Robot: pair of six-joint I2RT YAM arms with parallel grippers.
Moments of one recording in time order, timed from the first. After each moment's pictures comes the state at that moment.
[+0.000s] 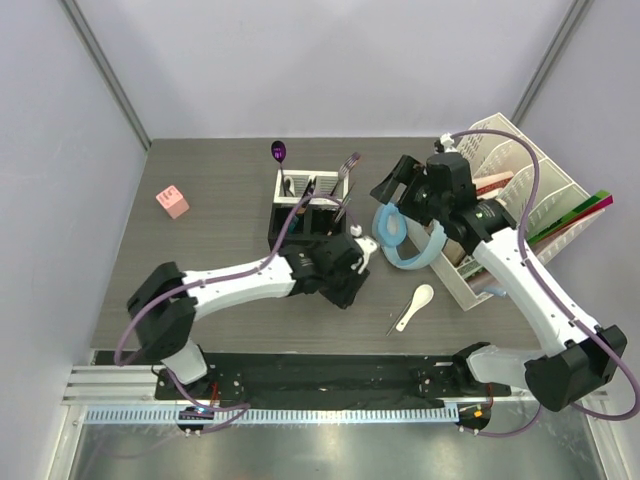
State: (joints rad) left arm -1.03 1.60 1.16 -0.49 -0.03 -0.31; right arm 0.42 1.23 1.25 -0.57 0.00 0.78
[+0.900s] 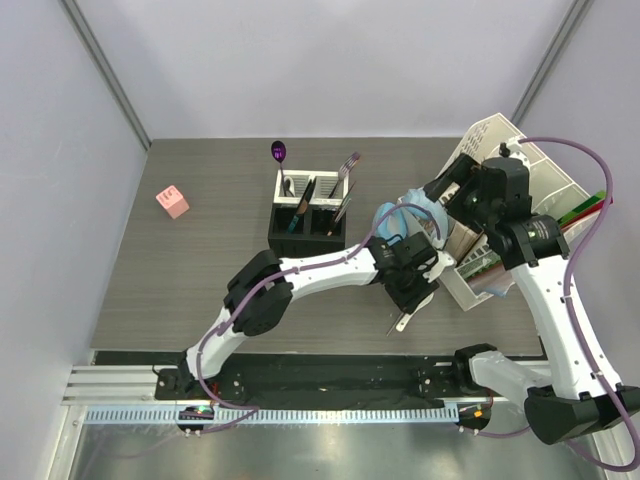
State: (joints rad) left arm -1.16 2.22 1.87 -0.66 0.22 -0.12; right arm 0.22 1.05 1.31 -0.80 0.12 0.74
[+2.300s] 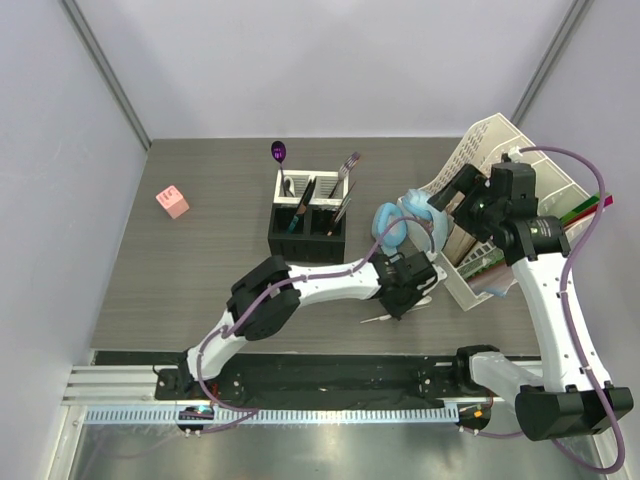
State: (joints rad) left arm -1.21 2.28 1.83 -0.64 0.04 -0.18; right arm 0.08 1.06 1.26 -0.85 -0.04 0.68
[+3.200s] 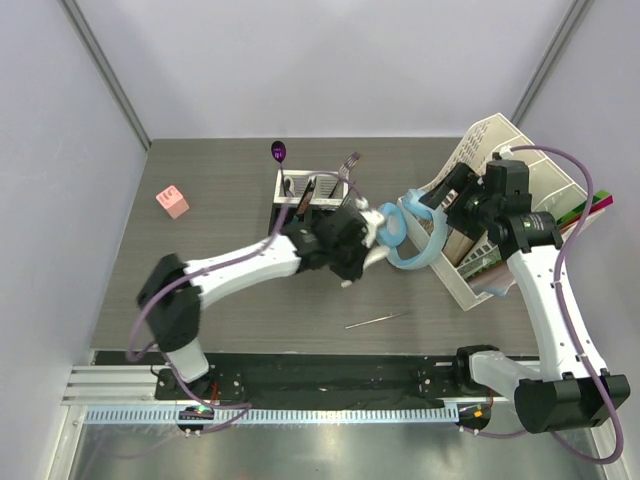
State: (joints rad) left arm -1.00 1.77 1.37 -0.53 0.11 -0.27; right arm 0.08 1.09 1.23 -0.80 -0.13 0.71
